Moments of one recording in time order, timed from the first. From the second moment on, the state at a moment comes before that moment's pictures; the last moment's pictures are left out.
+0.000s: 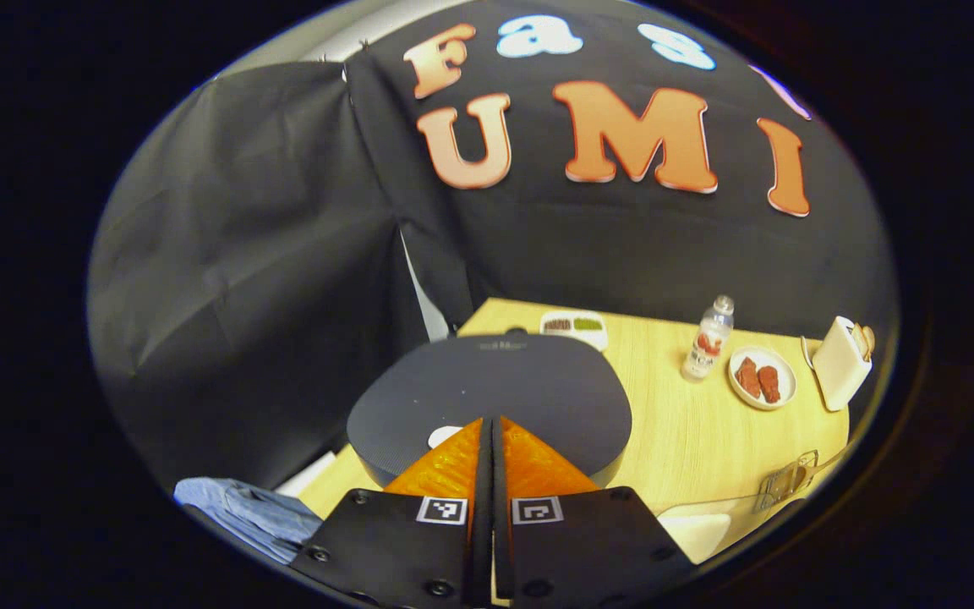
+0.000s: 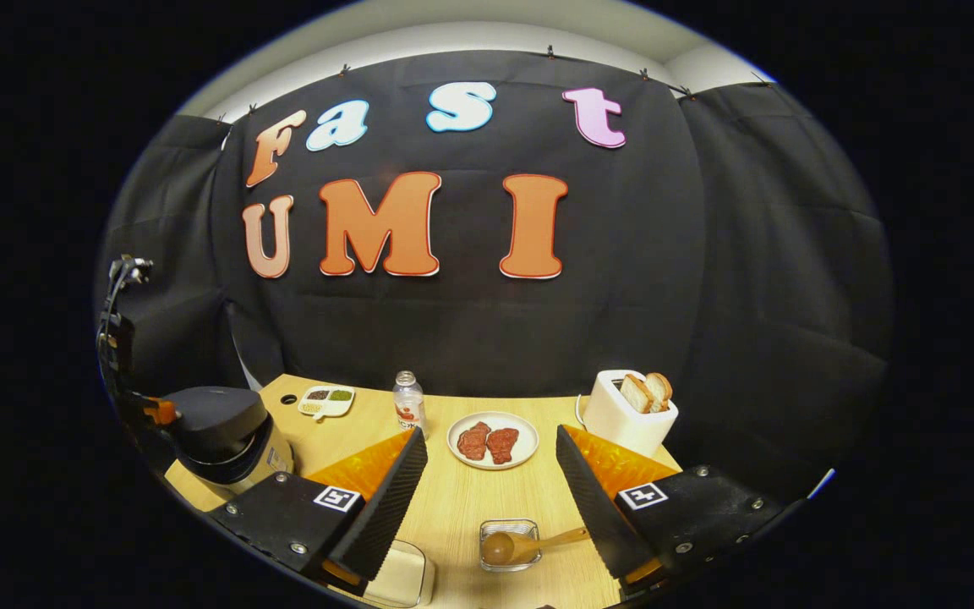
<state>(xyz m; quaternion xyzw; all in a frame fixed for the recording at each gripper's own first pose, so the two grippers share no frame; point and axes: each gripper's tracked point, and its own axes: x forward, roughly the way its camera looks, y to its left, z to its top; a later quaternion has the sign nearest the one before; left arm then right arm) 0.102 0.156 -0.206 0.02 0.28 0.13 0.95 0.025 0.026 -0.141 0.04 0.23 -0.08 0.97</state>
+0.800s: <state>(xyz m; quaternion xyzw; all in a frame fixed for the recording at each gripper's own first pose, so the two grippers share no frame) 0.076 0.112 -0.135 -0.01 0.15 0.10 0.98 0.010 -0.004 -0.204 0.04 0.28 -0.09 0.95</state>
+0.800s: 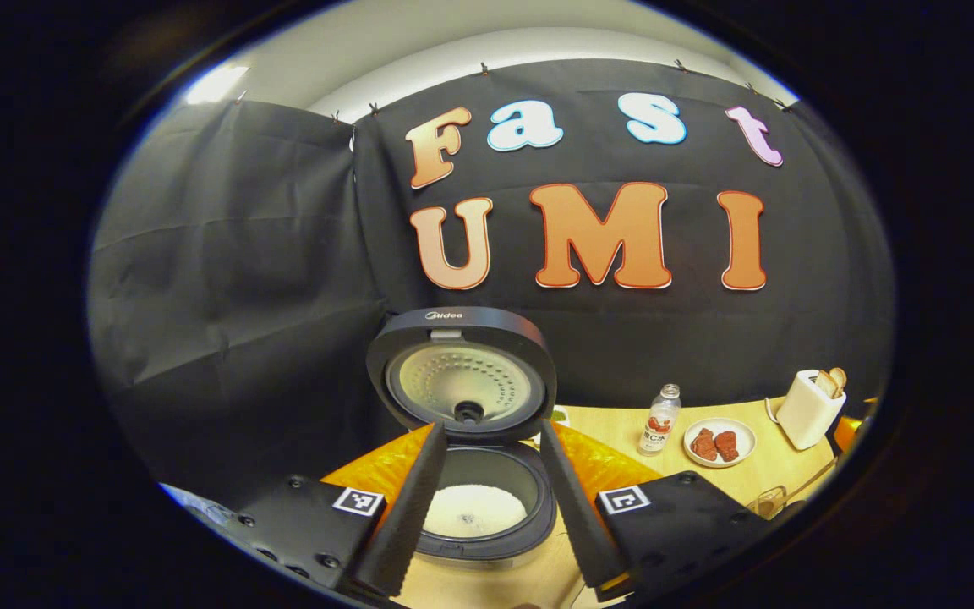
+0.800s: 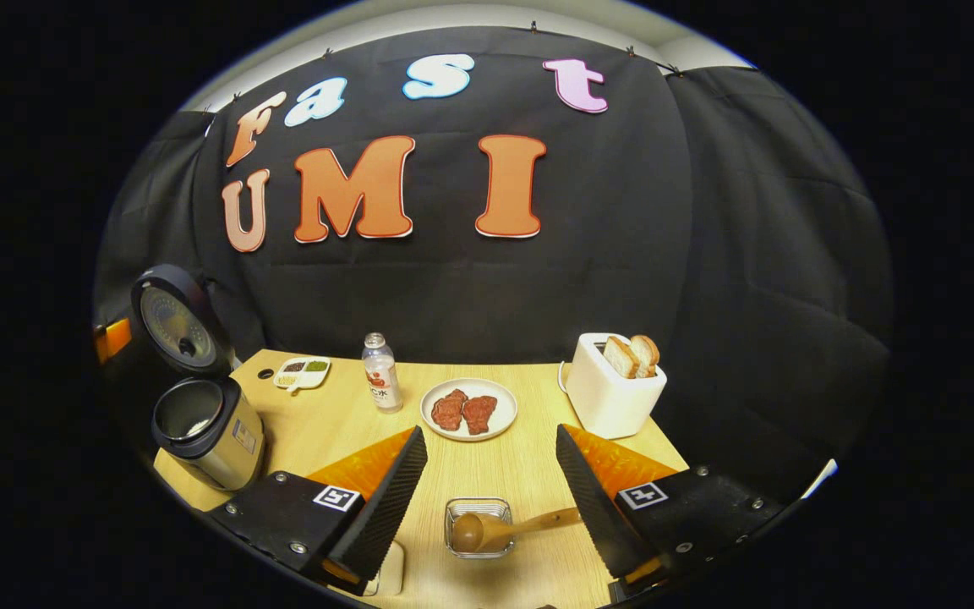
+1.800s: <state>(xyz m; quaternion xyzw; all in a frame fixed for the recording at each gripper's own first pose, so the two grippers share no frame) 0.028 0.078 -0.114 0.07 0.12 0.10 0.99 -0.026 -0.047 -0.339 0.12 0.41 -0.10 0.90</state>
